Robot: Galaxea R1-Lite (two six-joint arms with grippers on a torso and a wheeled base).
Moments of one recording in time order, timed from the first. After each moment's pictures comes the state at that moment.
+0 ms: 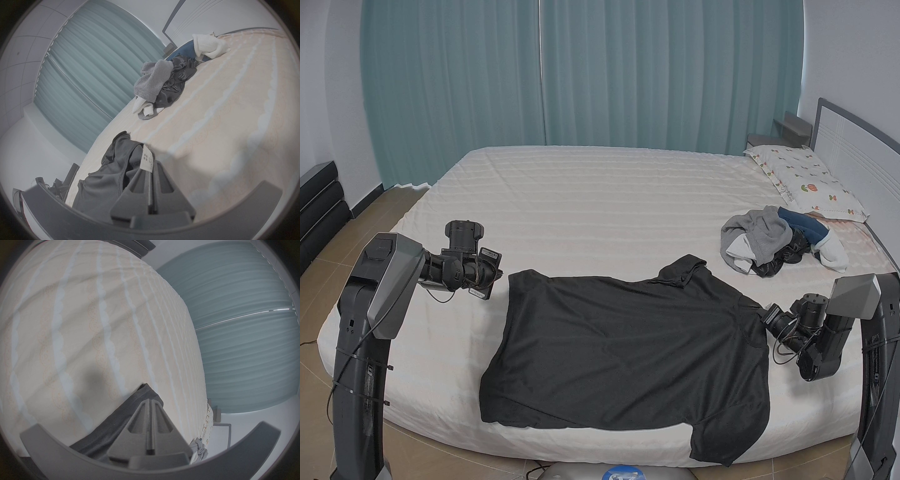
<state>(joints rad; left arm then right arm) -0.06 2.60 -1.83 -0.15 -0.10 -1.28 -0.08 2.59 -0.80 -1.49 0.18 0.71</state>
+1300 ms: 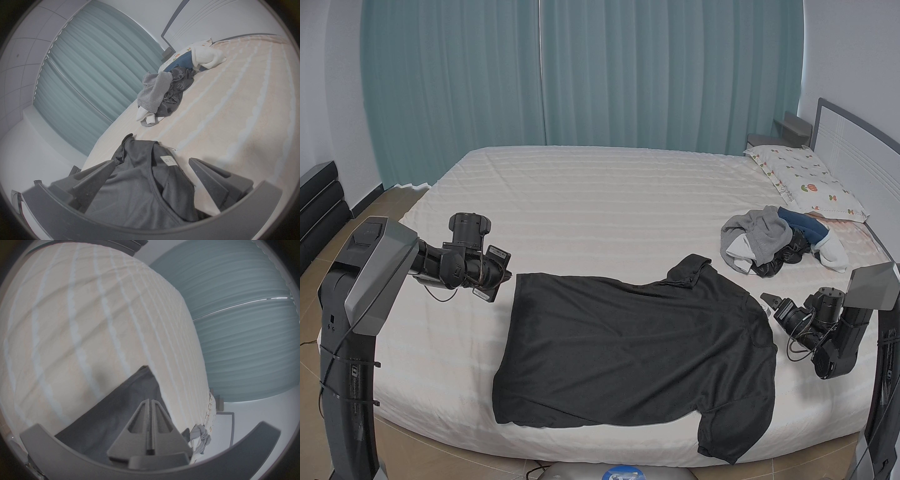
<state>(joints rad) -0.13 2.44 -1.64 -0.15 -0.10 -1.25 -0.11 2.45 -0.66 -1.49 0.19 0.71</state>
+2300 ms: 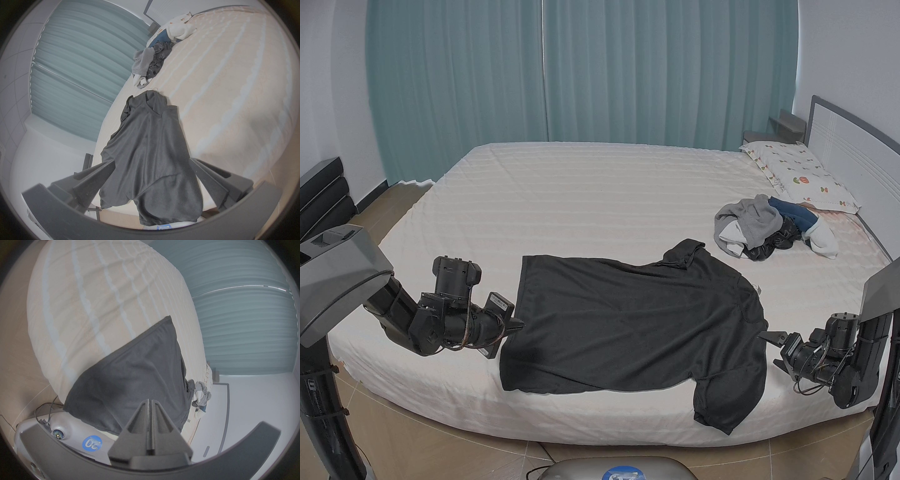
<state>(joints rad) -0.23 2.13 -0.88 -0.56 -0.25 -1.26 -0.08 2.30 -0.23 -1.55 0.35 0.83</state>
